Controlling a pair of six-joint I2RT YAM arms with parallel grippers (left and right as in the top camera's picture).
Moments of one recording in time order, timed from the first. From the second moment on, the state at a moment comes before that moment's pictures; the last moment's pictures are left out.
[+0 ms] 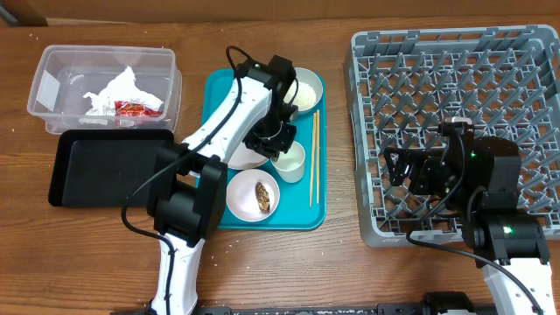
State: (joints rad) left arm -0.44 2.22 1.85 -1.32 0.18 -0.08; right arm 0.01 0.92 0.82 -0.62 -0.34 0.23
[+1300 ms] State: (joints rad) left arm -0.25 2.22 2.07 -1.69 1.33 0.34; right arm 0.08 1.35 0.82 0.18 -1.15 0.34
